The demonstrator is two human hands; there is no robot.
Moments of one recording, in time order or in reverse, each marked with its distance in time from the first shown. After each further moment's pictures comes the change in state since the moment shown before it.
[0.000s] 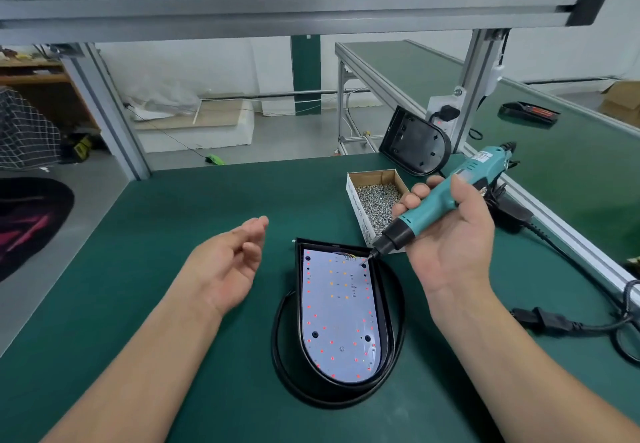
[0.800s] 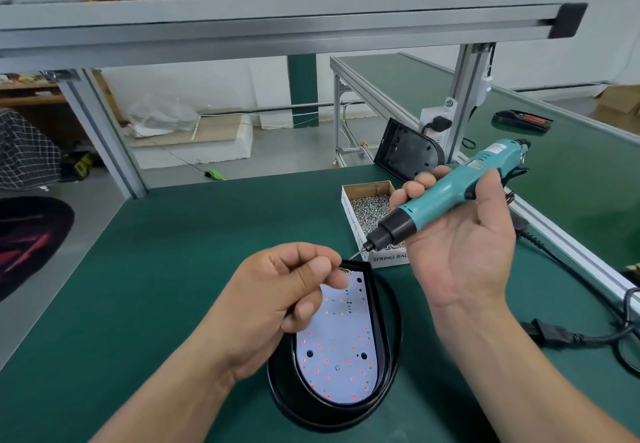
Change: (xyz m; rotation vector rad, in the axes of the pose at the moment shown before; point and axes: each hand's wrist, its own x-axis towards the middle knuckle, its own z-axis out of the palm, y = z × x) left_hand -0.066 -0.031 0.030 0.575 -0.531 0.129; right_hand -0.015 -0.018 0.023 0.119 -0.153 -0.065
